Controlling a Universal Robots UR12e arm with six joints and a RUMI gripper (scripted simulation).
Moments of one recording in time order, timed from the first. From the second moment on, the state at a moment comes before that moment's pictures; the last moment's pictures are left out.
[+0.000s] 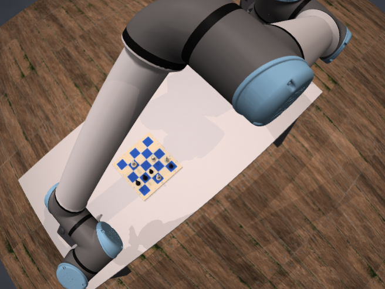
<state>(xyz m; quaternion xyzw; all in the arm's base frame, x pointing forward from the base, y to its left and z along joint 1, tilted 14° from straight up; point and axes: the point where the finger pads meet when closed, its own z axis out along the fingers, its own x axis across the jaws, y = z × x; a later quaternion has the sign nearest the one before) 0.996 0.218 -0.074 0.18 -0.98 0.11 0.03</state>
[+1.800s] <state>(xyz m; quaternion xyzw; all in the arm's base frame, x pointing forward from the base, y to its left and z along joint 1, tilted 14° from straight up) 0.893 0.132 -0.239 -0.51 -0.72 0.30 0.37</state>
